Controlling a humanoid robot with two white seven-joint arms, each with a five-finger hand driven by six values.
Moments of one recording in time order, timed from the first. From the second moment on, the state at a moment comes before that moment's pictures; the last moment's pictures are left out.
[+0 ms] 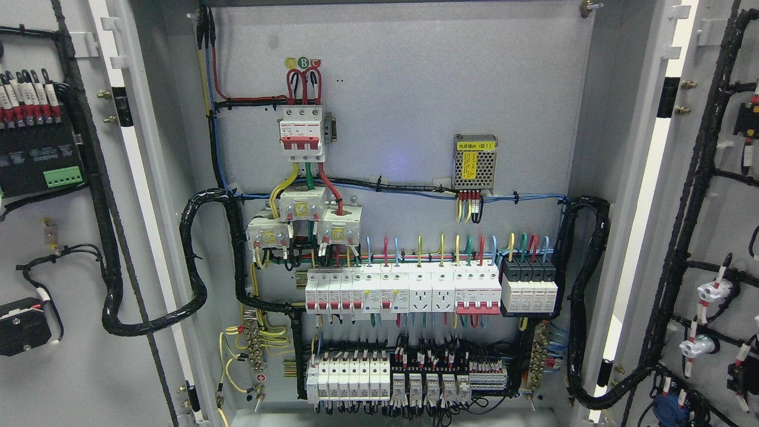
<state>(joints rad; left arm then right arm) 0.04 0.62 0.24 -1.35 0.78 -0.67 -0.12 0.33 -0.76 -0.26 -1.73 -1.19 -0.61 0.66</state>
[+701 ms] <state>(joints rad) 0.04 0.62 0.21 -1.30 0.78 -0.67 -0.12 0.30 -0.77 -0.26 -1.71 -1.19 -0.61 0.67</state>
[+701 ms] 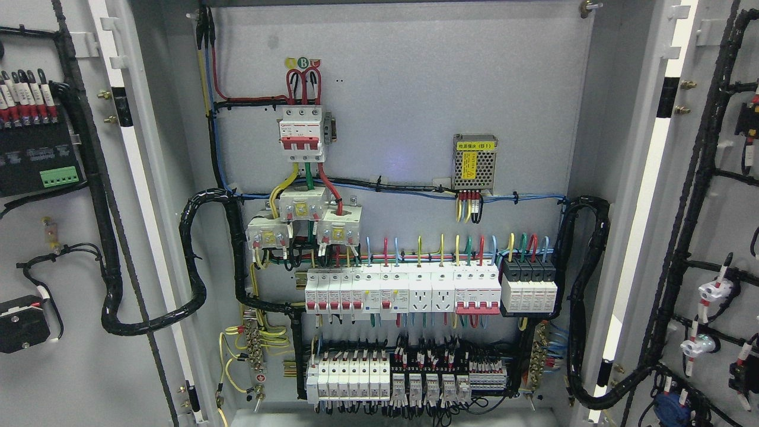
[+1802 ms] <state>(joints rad) 0.12 0.62 0.19 -1.49 0.79 -0.67 -0.12 0.27 -0.77 -0.11 -1.83 -1.09 -0.62 0.54</state>
